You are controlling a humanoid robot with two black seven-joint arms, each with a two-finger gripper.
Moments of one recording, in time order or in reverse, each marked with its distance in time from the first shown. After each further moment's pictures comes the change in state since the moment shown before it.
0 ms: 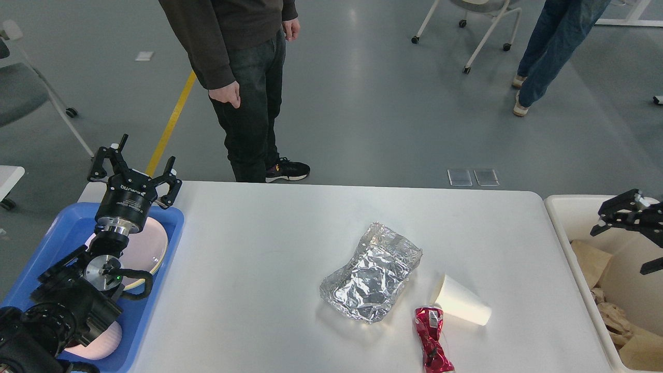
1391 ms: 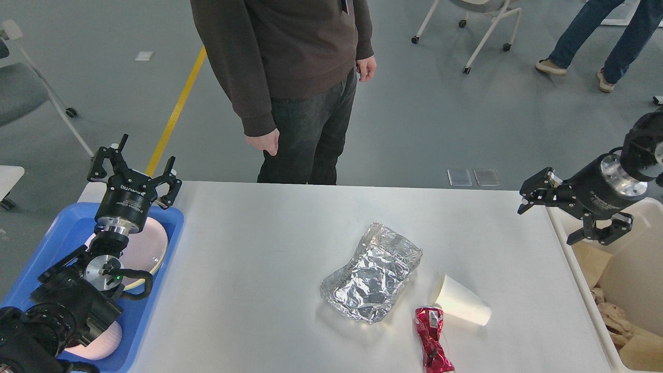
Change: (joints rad) left arm 0.000 0.000 0.000 0.000 0.000 0.000 0.000; right arm 0.143 0.289 -0.178 0.145 0.252 -0.143 -0.004
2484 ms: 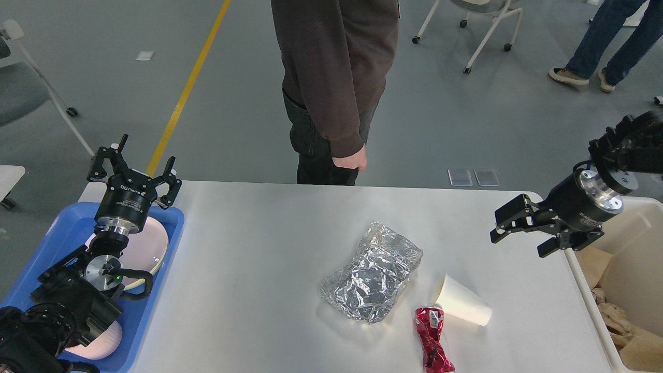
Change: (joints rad) left arm 0.000 0.000 0.000 0.000 0.000 0.000 -0.001; right arm -0.046 -0.034 0.144 0.049 -0.639 0.004 0.436
